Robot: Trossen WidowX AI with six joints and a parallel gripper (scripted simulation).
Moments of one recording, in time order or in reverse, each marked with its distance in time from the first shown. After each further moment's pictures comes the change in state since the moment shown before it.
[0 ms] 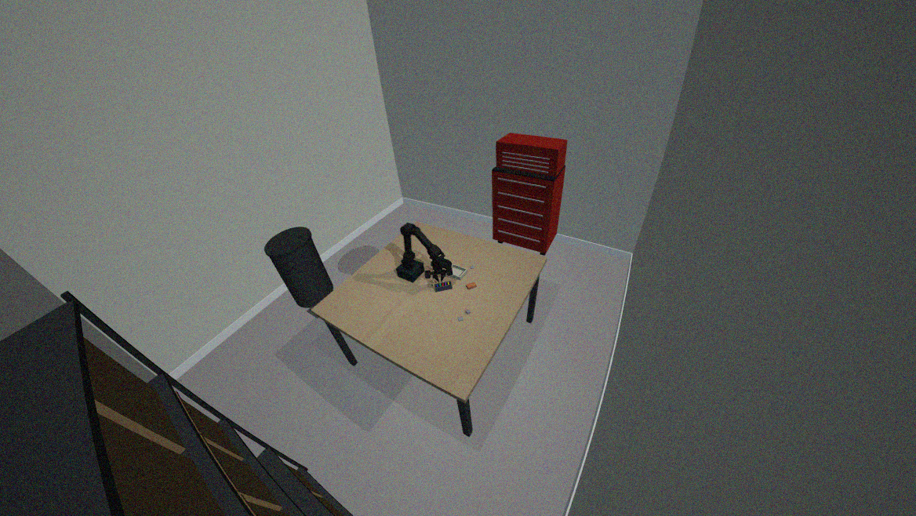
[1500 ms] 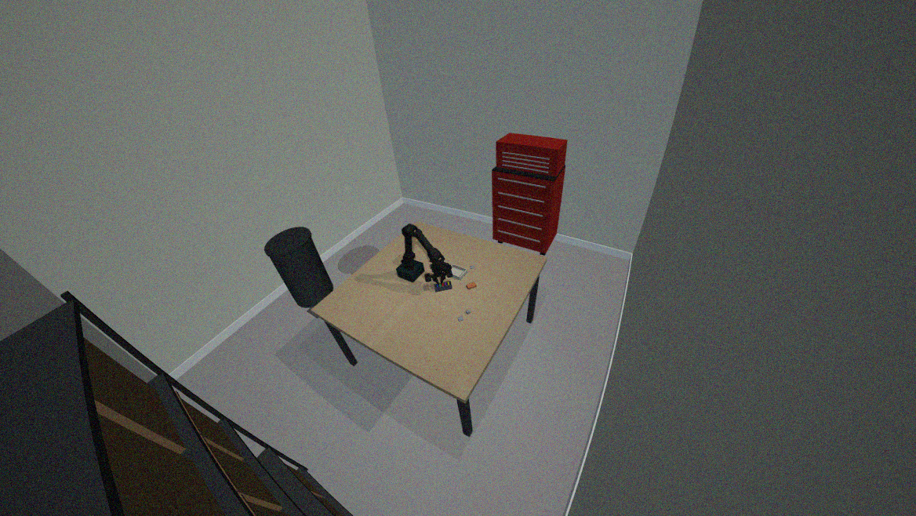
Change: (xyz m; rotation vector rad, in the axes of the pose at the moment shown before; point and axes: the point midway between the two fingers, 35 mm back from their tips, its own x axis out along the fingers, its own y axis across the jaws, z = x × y) arm 0.024 0.003 0.001 -0.083 -0.022 -0.002
